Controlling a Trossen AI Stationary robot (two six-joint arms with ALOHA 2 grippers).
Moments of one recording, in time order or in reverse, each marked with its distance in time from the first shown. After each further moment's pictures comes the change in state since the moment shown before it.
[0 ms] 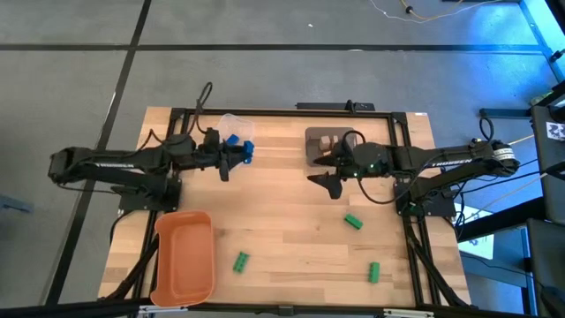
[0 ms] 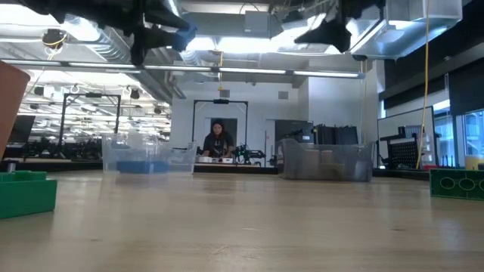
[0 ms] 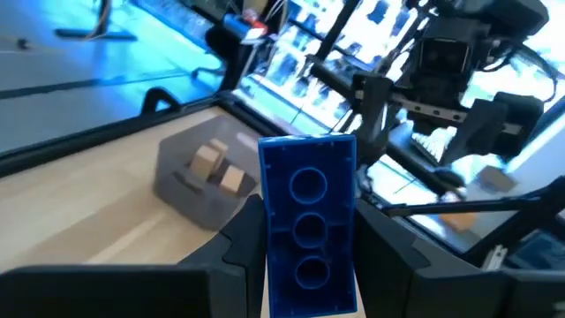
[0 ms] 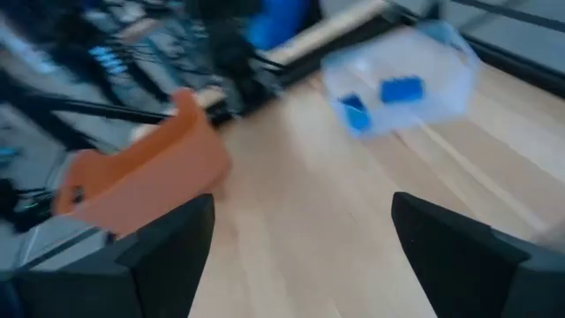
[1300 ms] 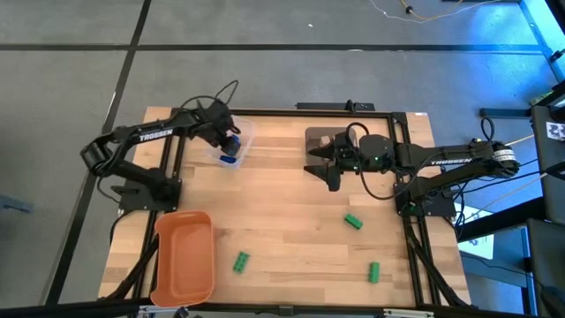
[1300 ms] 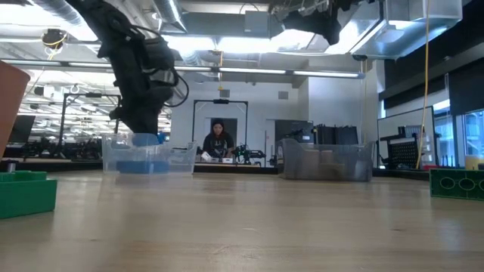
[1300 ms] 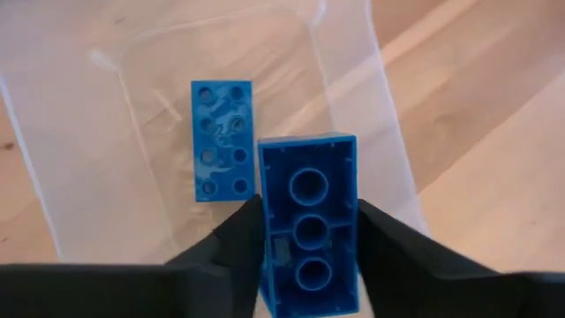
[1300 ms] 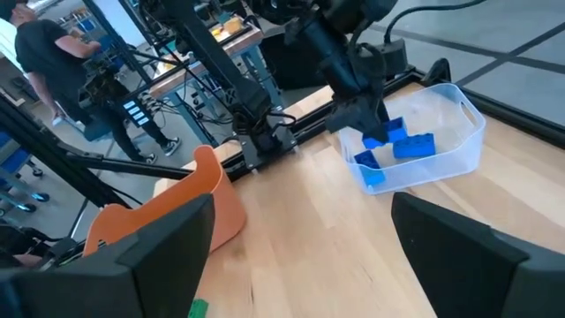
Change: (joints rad) left arm 0.579 0.534 0.286 -0.780 0.229 0.253; right arm -0.041 0.000 0.000 0.161 -0.016 -0.010
